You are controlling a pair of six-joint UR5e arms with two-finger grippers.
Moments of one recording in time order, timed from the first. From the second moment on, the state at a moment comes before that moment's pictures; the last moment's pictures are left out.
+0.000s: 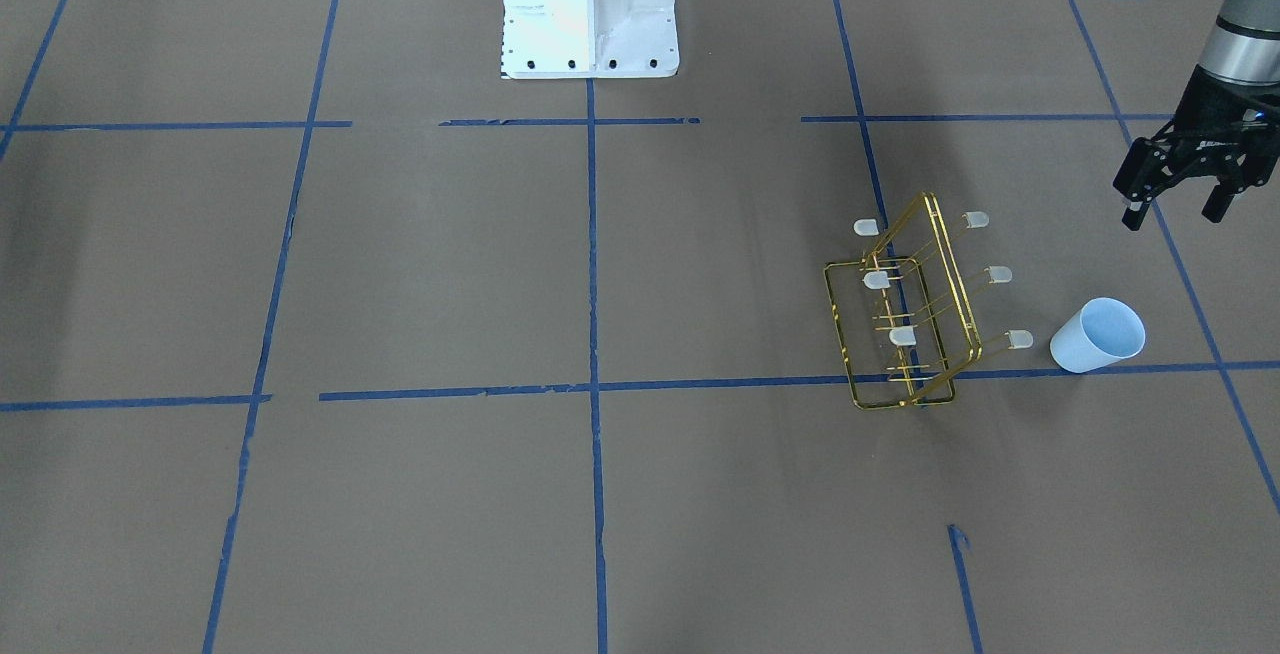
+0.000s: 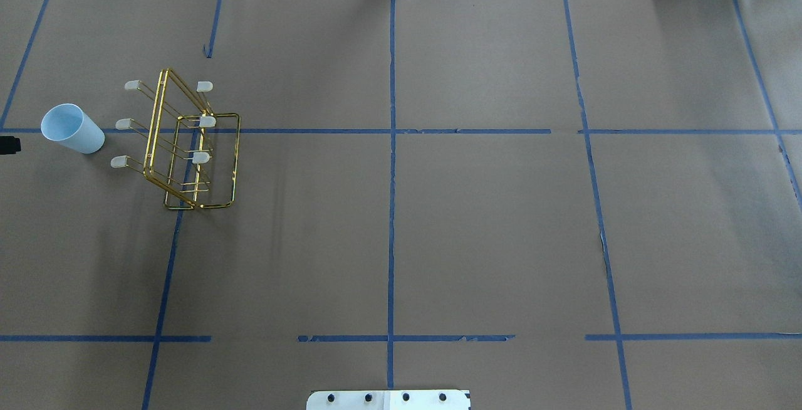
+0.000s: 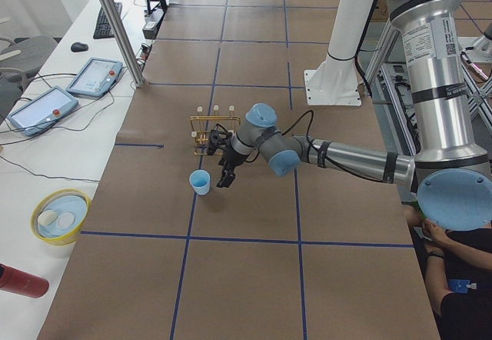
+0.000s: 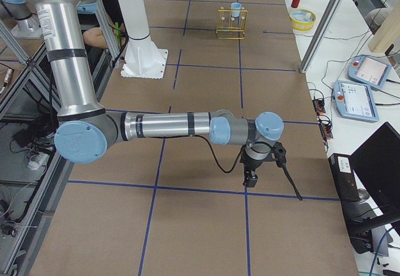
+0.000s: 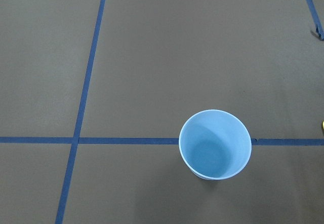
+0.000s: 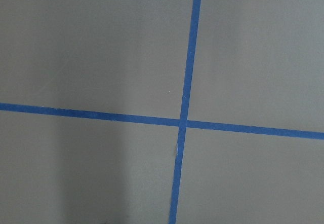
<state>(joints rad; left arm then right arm) -0.97 -1.33 -1.91 -2.27 -1.75 -0.93 1.49 -1.39 1.46 -1.67 2.30 -0.04</state>
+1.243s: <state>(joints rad) -0.69 -1.44 -1.64 -2.52 -1.18 -1.30 1.49 -1.39 1.46 -1.67 2.30 -0.04</state>
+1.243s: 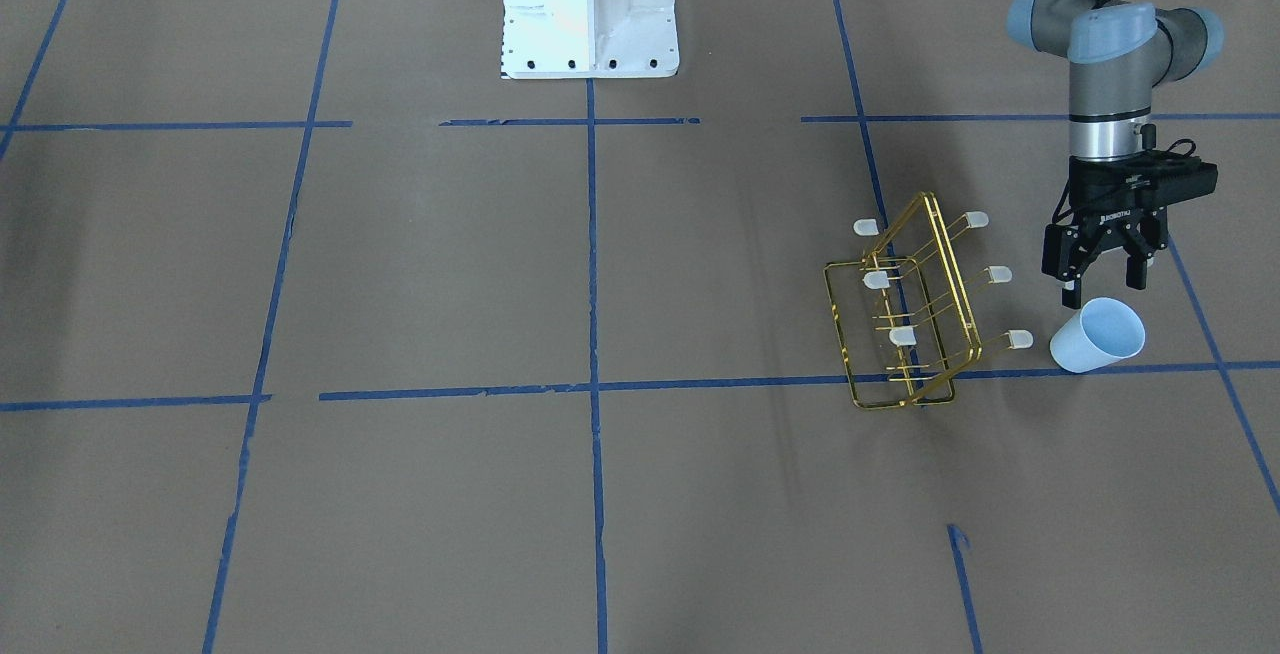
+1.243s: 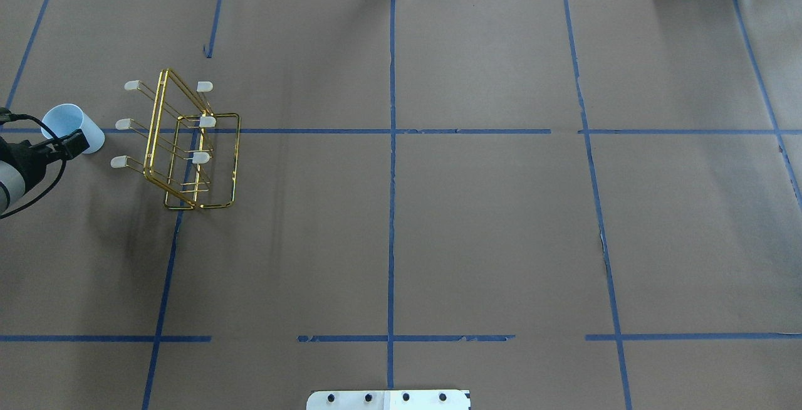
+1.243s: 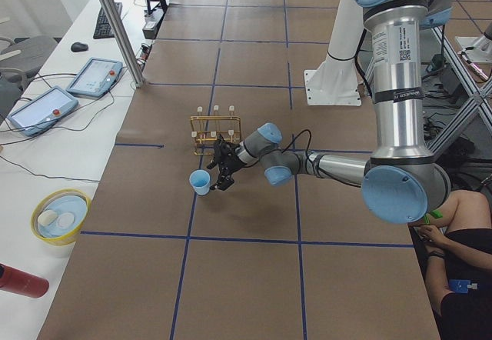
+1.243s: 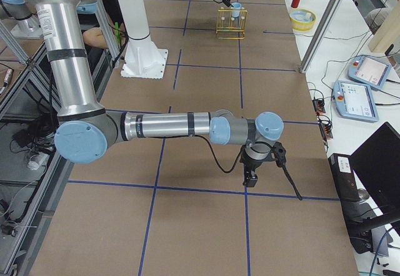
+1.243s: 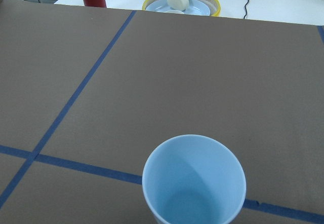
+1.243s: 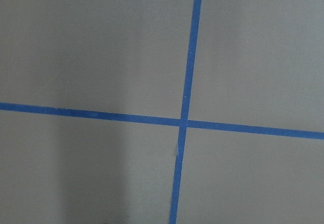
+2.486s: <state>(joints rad) -0.63 -1.53 -1.51 -2.58 -0.96 -1.34 1.49 -1.39 1.46 -1.67 2.30 -0.04</state>
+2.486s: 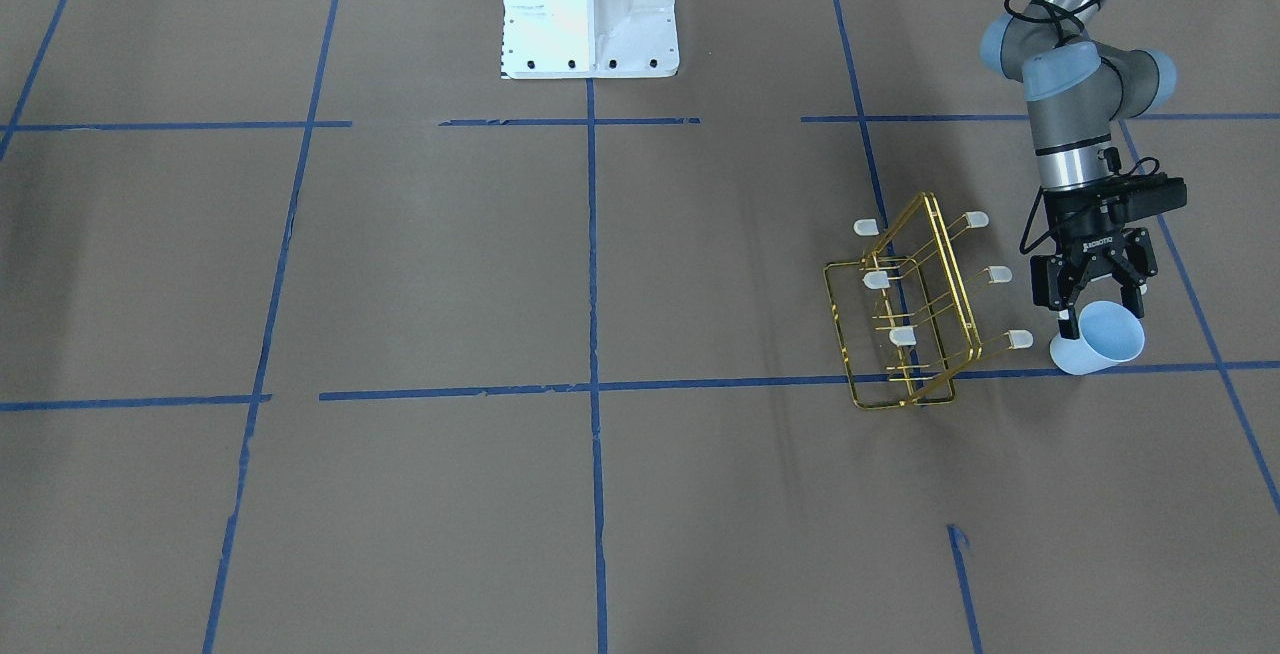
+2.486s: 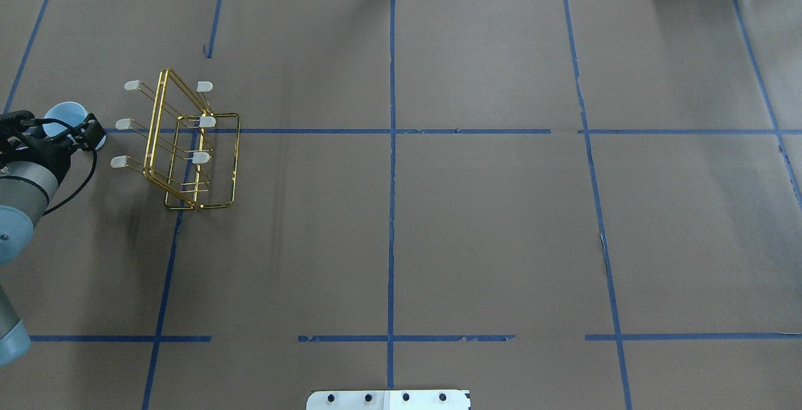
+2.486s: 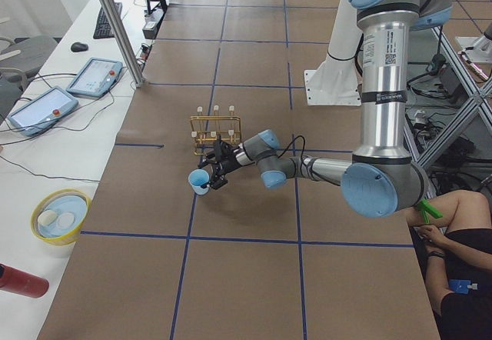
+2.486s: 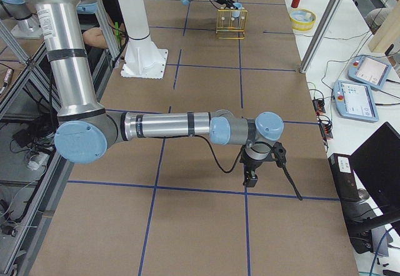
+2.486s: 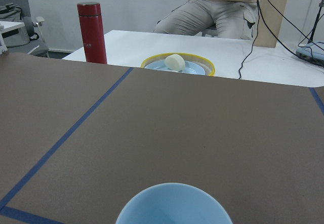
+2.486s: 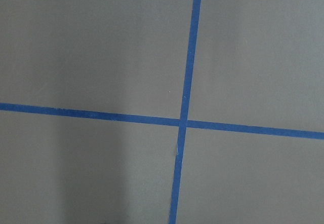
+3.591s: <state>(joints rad) -0.60 -1.59 -1.39 -2.58 -0.91 -1.37 1.49 -1.39 1.46 -1.67 2.30 -0.04</state>
